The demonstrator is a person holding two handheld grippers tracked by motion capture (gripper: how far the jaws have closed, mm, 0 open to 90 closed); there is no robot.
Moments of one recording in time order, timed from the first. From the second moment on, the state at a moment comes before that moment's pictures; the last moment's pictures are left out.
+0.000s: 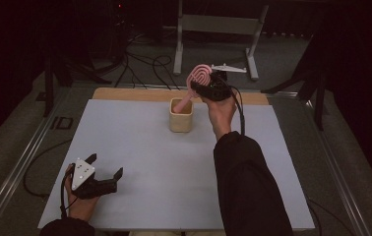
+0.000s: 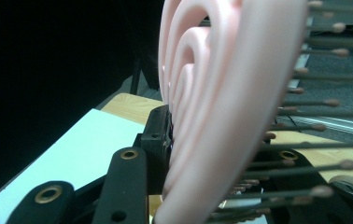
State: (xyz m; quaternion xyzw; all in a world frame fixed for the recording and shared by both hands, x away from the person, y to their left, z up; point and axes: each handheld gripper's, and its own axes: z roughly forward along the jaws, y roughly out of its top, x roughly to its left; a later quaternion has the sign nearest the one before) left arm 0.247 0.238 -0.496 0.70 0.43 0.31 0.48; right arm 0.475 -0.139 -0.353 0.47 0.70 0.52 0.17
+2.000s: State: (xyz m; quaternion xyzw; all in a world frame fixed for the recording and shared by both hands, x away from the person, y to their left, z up) left arm 0.247 0.236 -0.496 0.70 0.43 0.31 0.47; right arm 0.482 -0.124 -0.378 0.48 0.71 0.49 0.16
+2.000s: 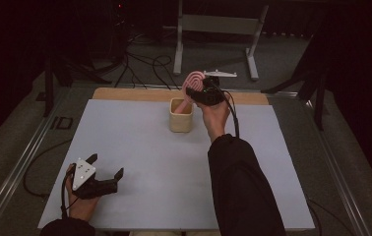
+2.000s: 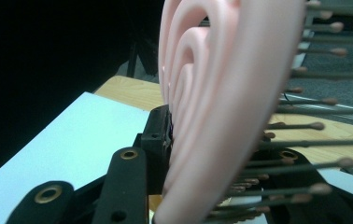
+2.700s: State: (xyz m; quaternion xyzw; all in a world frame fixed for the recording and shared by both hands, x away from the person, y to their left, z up) left arm 0.247 0.235 -0.496 0.70 0.43 0.31 0.47; right arm 0.484 -0.118 -0.386 0.47 0.73 0.47 0.15
